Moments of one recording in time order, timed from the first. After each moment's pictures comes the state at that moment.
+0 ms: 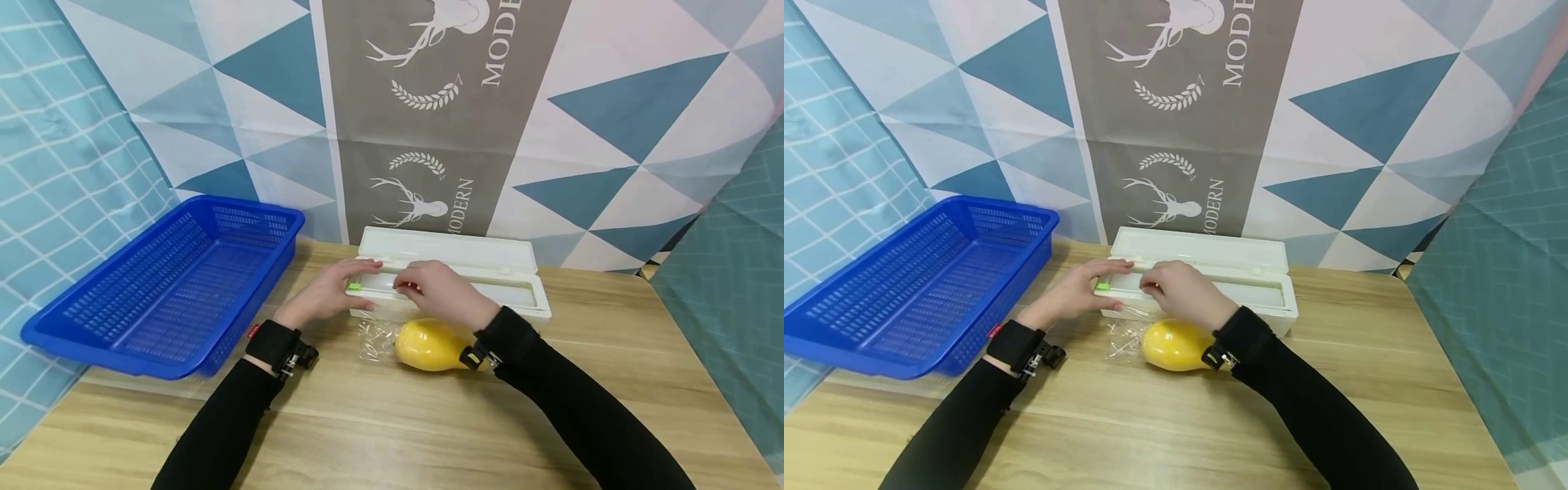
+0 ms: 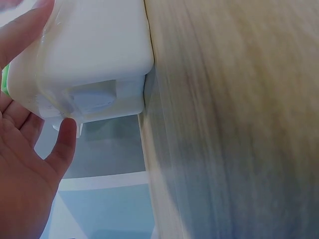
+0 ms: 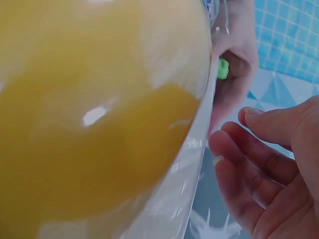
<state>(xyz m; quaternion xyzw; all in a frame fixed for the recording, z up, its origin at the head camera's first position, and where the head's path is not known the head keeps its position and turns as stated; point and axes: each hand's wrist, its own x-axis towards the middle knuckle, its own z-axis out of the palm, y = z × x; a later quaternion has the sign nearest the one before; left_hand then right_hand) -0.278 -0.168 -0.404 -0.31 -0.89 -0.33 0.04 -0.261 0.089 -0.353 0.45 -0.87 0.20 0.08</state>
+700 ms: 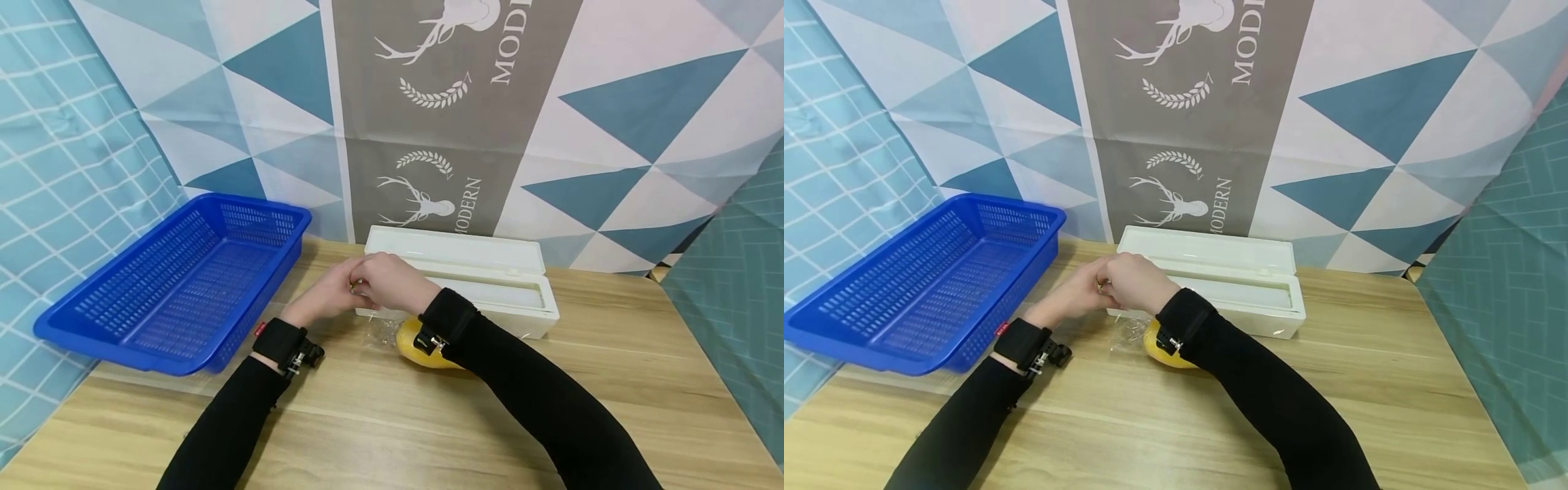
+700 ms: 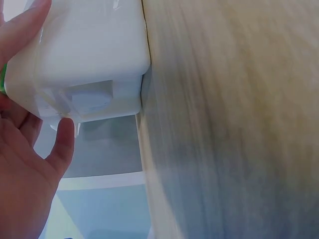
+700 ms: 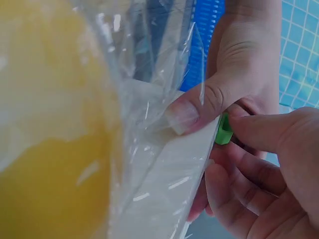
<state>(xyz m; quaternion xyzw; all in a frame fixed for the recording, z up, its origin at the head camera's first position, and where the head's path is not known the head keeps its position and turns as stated) -0.277 -0.168 -0.406 -0.25 -0.89 -0.37 0.03 -0.275 0.005 -0.349 0.49 -0.86 0.14 0.07</state>
